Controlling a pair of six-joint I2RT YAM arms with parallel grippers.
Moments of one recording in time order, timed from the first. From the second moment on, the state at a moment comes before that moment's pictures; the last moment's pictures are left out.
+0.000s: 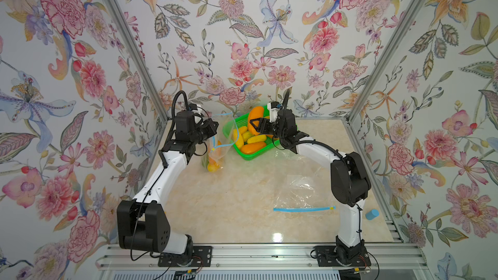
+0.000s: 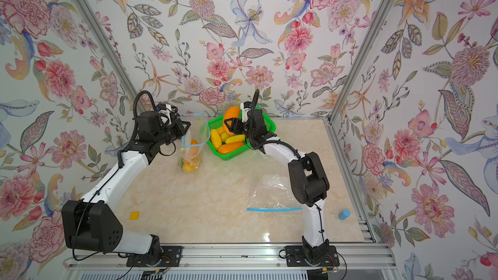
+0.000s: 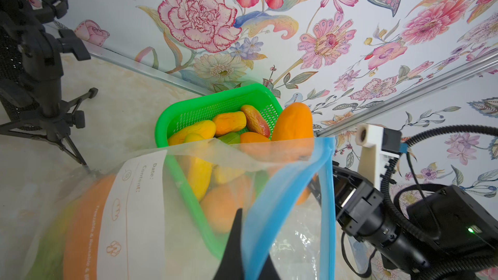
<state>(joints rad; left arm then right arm) -0.12 1.45 1.23 -0.17 0.37 -0.61 0.54 1.95 1.50 0.26 -0.25 0.54</state>
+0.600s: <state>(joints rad) -0.13 1.45 1.26 -0.19 0.39 -0.64 0.80 1.93 1.39 0.81 -0.17 0.37</state>
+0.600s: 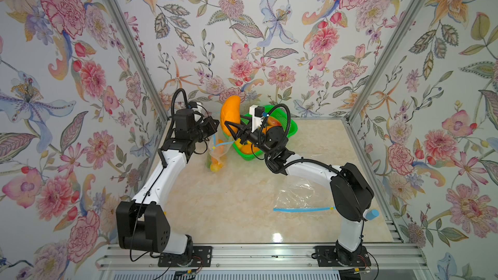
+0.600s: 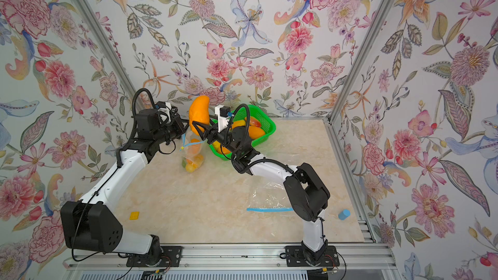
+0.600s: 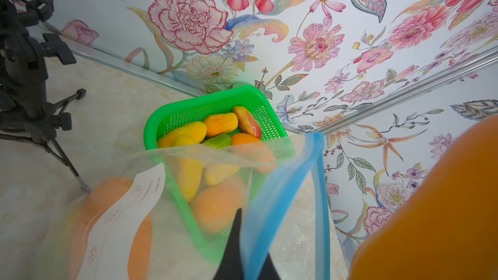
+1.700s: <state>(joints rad) -0.09 1.44 1.29 -0.24 0.42 -0.64 0.79 1.86 1.41 0.63 -0.20 0.26</state>
